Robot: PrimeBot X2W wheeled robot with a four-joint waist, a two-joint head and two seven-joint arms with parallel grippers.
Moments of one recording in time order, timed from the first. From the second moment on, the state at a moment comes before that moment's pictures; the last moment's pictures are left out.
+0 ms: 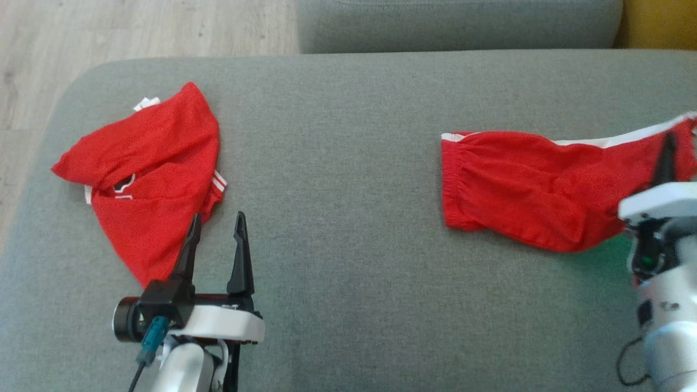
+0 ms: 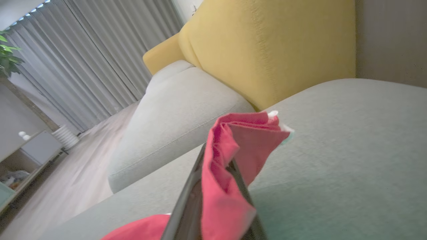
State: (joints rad) left arm -0.15 0.04 -0.21 0.31 -0.23 0.03 -0.26; right arm -0.56 -0.22 -0.17 0.89 0.50 0.12 -0.24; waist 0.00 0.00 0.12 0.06
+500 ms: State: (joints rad) left arm -0.11 0.04 -0.20 0.33 -0.23 0.03 -0.26; right arm -0.56 -0.09 0.11 0.78 0.61 0.12 -0.18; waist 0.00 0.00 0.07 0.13
